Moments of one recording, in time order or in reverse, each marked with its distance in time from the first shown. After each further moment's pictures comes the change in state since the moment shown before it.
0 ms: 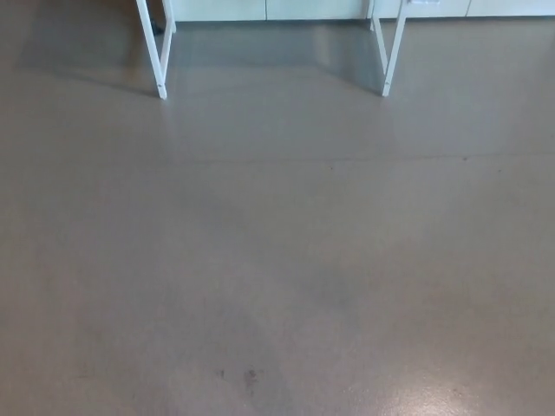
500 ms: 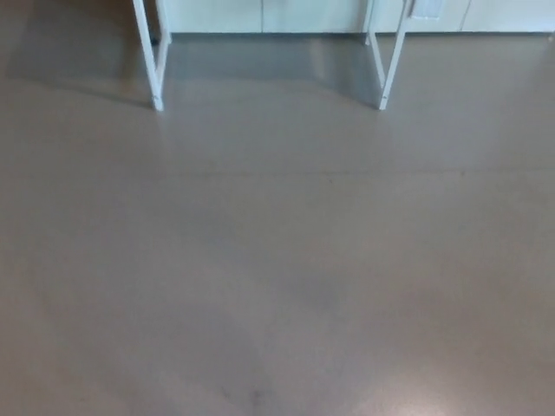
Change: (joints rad) left_arm -0.011 0.008 -0.043 0.024 0.017 -0.046 0.016; right_arm -0.010 -0.014 0.014 0.017 0.001 -0.028 -0.003
